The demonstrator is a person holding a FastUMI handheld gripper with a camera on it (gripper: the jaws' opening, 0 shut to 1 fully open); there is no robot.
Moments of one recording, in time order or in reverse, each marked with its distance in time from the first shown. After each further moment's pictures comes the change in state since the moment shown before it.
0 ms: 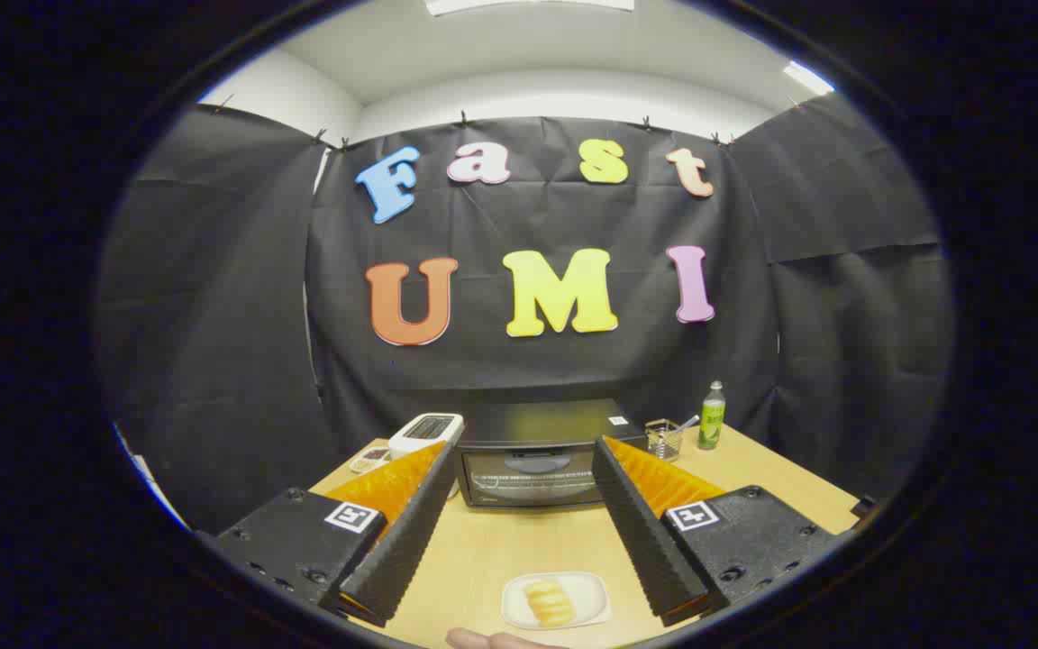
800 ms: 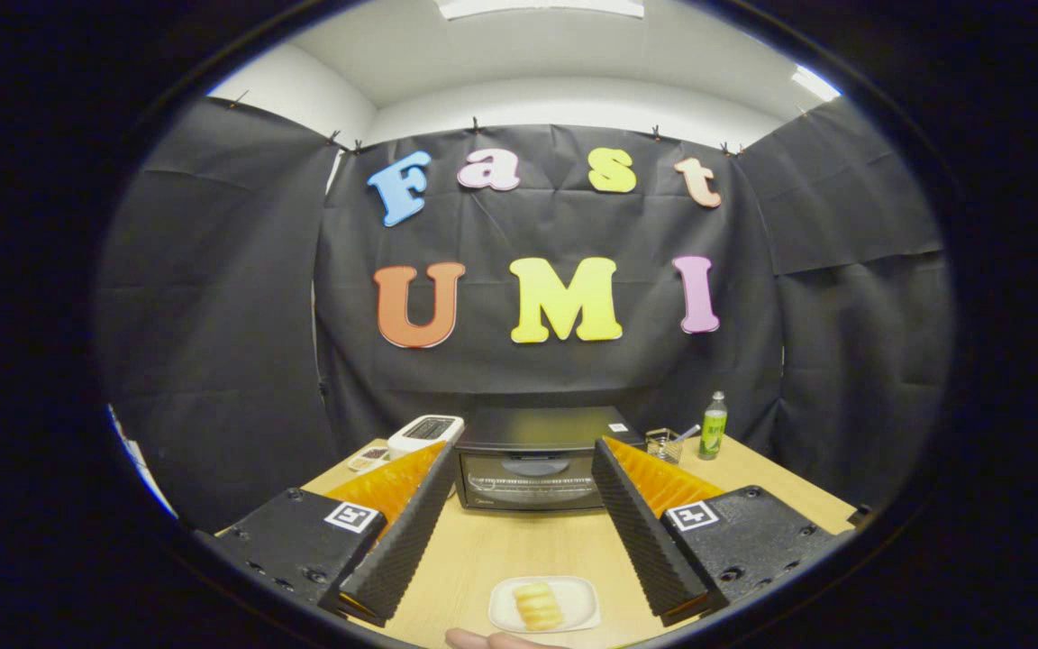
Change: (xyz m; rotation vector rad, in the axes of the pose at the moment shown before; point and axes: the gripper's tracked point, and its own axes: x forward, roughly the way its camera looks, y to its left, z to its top) arm 0.004 0.000 -0.009 -0.045 -0.050 0.048
